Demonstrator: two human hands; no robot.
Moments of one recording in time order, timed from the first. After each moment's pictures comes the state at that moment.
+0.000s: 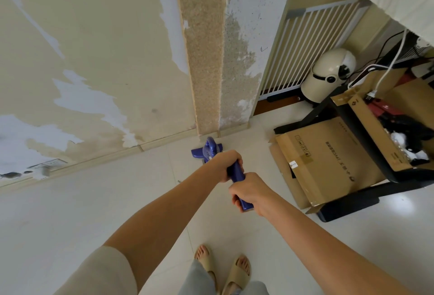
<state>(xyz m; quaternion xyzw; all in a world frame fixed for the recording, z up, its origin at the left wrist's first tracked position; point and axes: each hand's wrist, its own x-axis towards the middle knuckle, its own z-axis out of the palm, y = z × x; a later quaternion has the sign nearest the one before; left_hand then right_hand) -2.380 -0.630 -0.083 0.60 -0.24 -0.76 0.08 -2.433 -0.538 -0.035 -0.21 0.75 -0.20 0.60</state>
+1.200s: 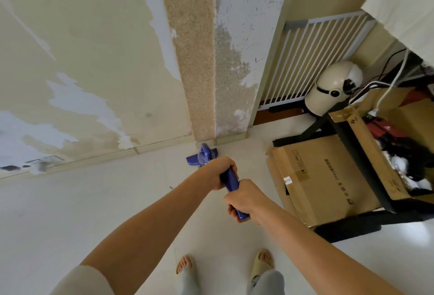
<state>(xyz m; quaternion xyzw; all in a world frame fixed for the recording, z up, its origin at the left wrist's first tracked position) -2.459 -0.638 -0.091 0.62 -0.18 -0.75 0.13 -2.525 -0.550 -0.039 -0.28 0.72 -0.15 0.62</state>
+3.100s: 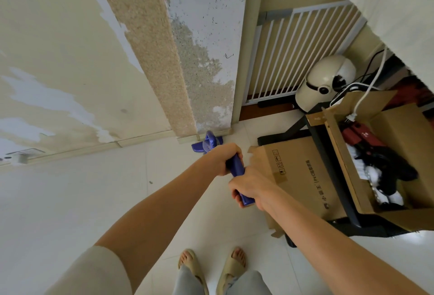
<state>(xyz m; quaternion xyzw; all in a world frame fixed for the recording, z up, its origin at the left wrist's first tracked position) -2.642 -0.678 -0.093 0.63 -0.20 -0.75 0.11 -2.707 -0.588 -0.026 -0.25 0.71 -0.15 0.64</state>
